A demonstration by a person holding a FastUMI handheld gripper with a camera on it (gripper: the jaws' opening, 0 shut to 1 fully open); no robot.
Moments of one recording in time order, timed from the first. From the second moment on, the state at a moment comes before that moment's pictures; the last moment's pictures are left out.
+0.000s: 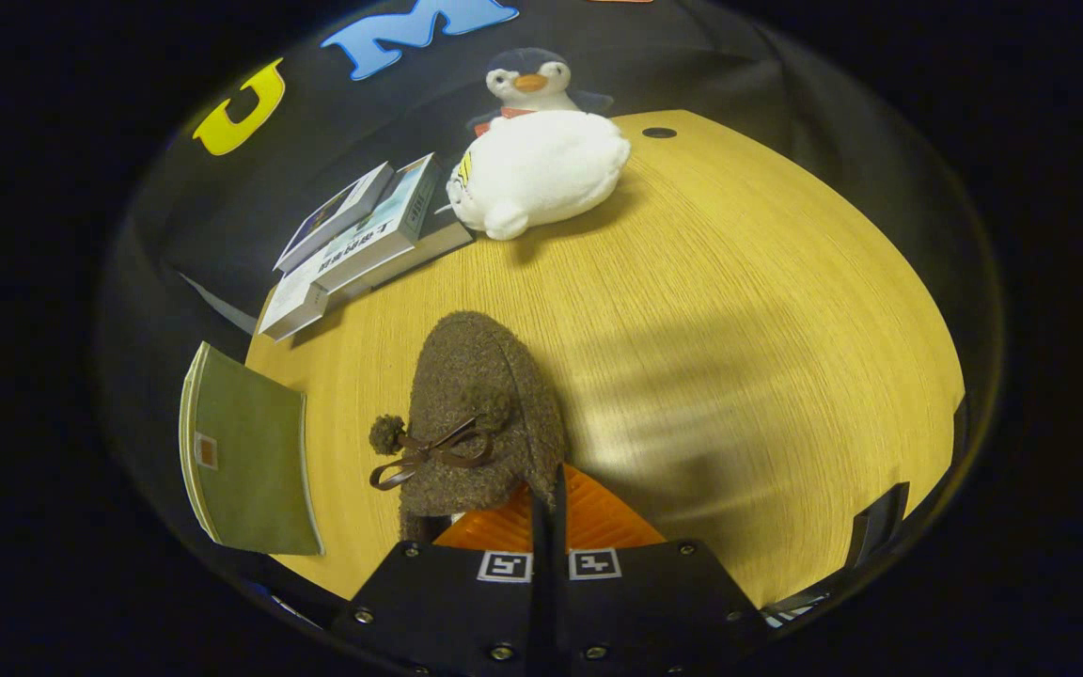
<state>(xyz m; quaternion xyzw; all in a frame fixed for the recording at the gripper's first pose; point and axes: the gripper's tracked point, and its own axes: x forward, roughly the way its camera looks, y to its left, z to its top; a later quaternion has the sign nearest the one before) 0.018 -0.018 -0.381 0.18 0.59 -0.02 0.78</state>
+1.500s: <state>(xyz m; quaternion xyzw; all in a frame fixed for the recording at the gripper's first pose) 0.054 0.231 -0.222 0.23 0.53 0.06 0.82</state>
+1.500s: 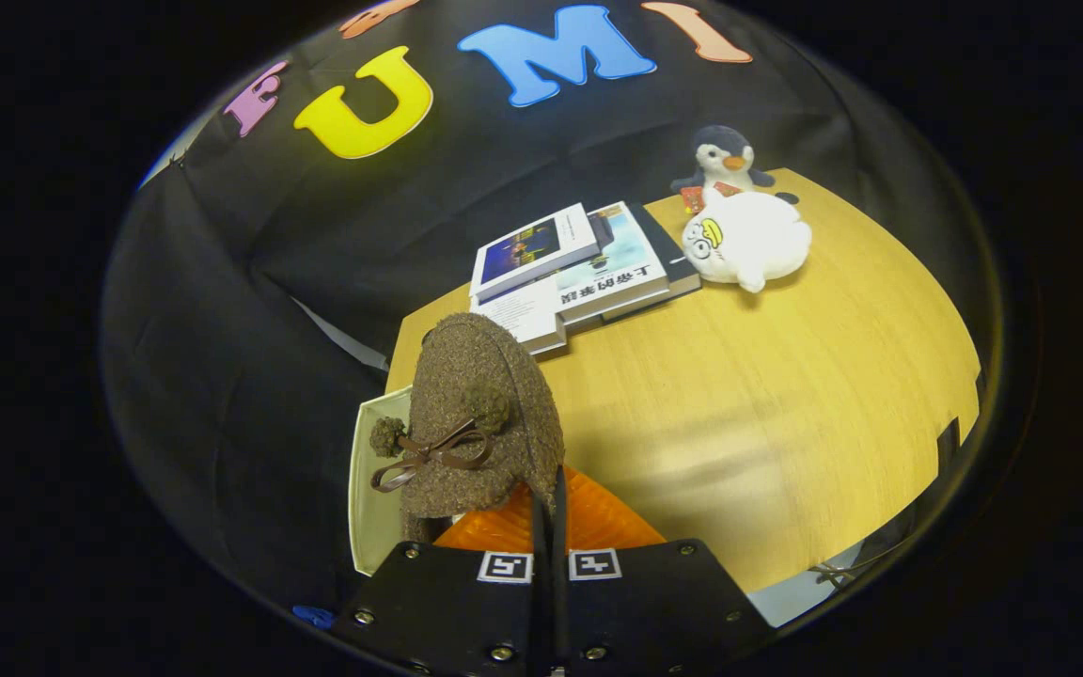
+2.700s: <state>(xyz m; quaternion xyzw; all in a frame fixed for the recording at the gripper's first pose) 0.081 0.331 -0.227 0.15 0.48 0.09 0.86</state>
